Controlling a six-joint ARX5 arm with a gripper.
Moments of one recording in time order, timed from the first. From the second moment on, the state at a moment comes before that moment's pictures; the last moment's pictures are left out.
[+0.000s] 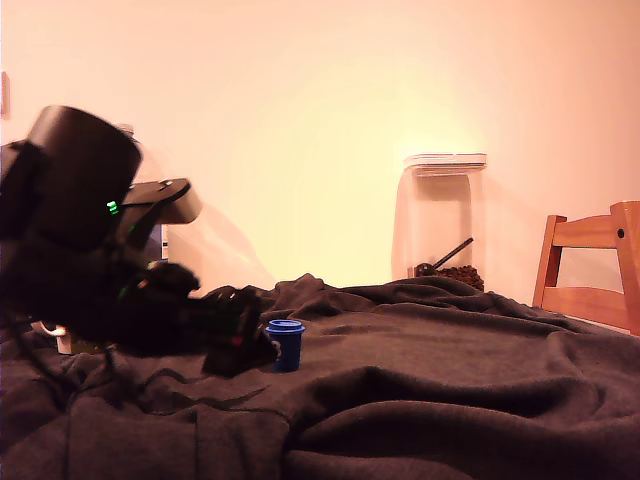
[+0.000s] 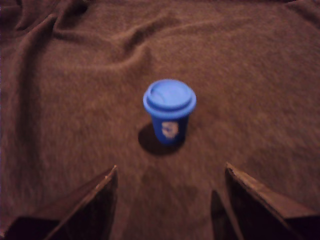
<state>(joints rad) -0.61 1.87 0.52 0.93 0.02 -0.02</state>
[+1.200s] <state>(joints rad) -0.60 1.97 0.74 0.74 0.05 -0.02</state>
